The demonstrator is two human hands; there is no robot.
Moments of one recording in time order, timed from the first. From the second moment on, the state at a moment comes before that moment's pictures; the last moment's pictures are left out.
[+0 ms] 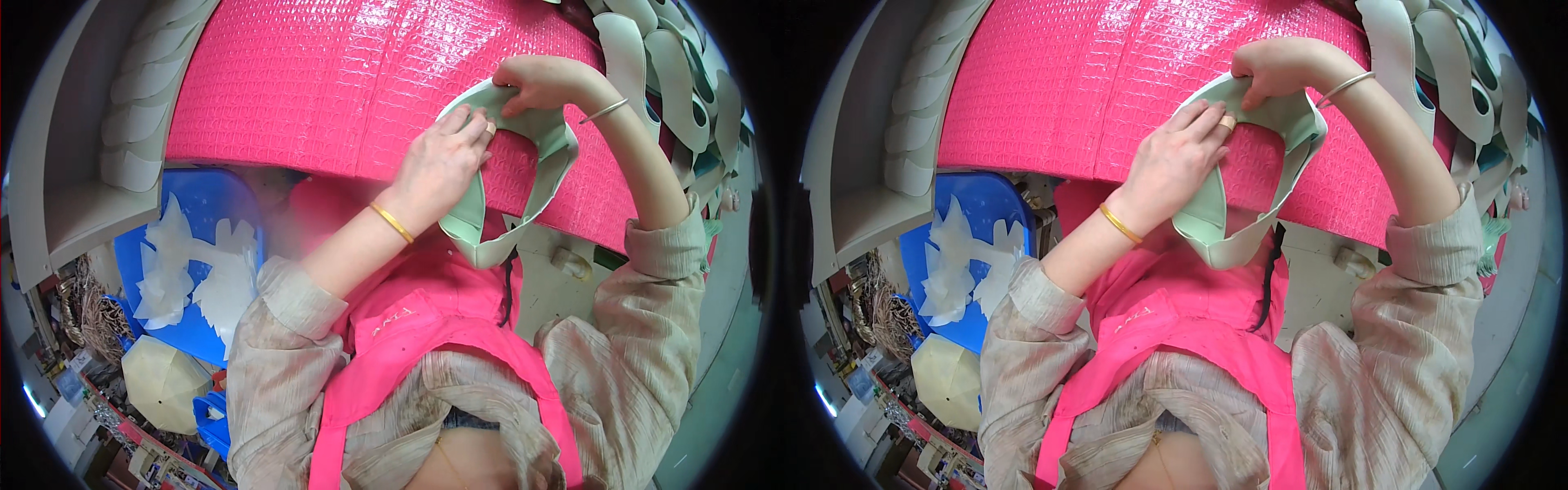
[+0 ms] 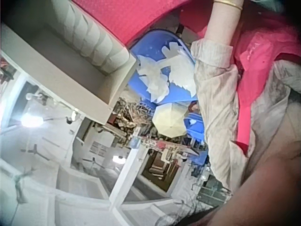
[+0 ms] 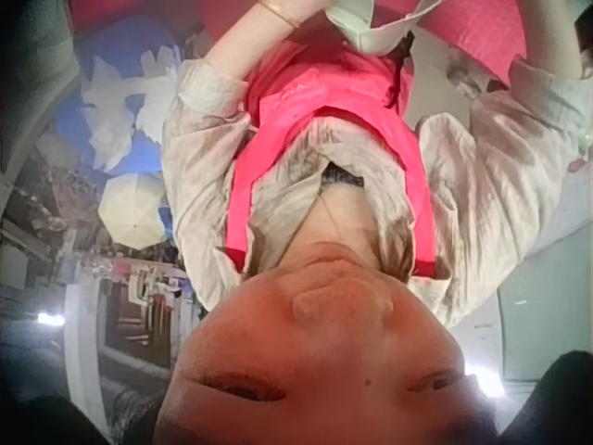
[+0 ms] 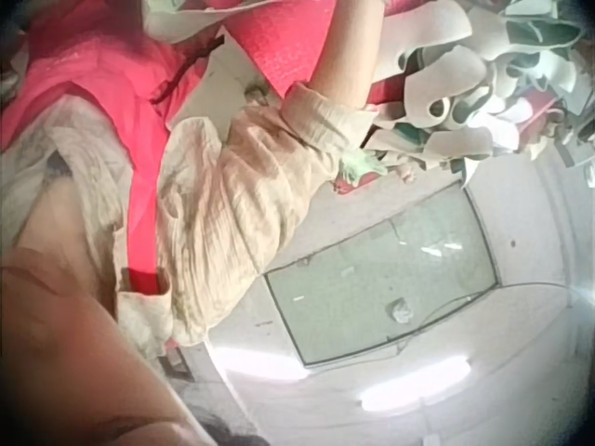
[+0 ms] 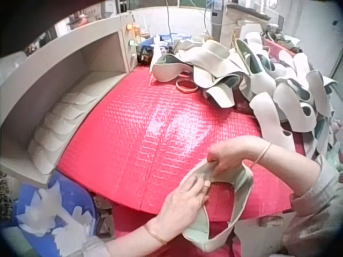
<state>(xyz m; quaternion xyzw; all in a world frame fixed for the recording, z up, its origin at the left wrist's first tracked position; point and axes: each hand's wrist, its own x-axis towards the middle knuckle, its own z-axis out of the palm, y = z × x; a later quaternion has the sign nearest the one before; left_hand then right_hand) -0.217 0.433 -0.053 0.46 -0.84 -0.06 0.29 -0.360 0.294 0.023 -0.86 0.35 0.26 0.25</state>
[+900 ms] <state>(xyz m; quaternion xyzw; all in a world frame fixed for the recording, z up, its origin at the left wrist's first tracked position) -0.208 0.429 -0.005 0.06 -0.87 -0.48 -0.02 -0.426 0.325 0.010 -0.69 0.54 0.05 0.48</state>
